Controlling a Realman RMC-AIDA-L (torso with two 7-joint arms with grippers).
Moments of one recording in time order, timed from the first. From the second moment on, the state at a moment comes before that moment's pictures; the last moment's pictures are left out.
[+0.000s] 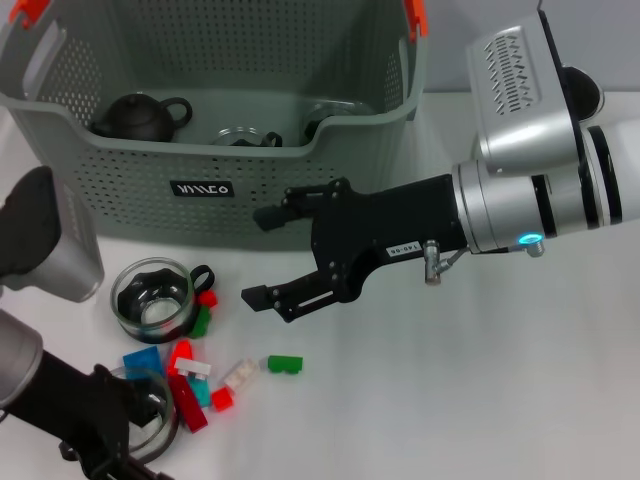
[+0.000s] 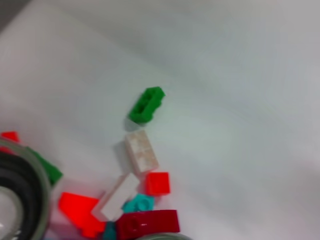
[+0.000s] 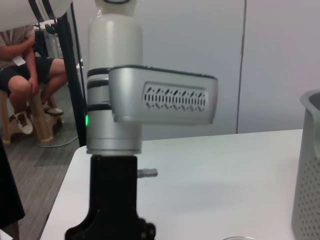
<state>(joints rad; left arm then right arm) -0.34 -2.17 1.12 1.42 2.59 1.87 -1.95 0.69 2.10 -1.44 -0.92 -1.70 -1.33 1.59</state>
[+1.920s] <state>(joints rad) -0.36 -2.17 1.21 1.37 2.67 1.77 -2.02 0.69 2.10 -1.39 -0.93 -1.70 -1.33 1.59</state>
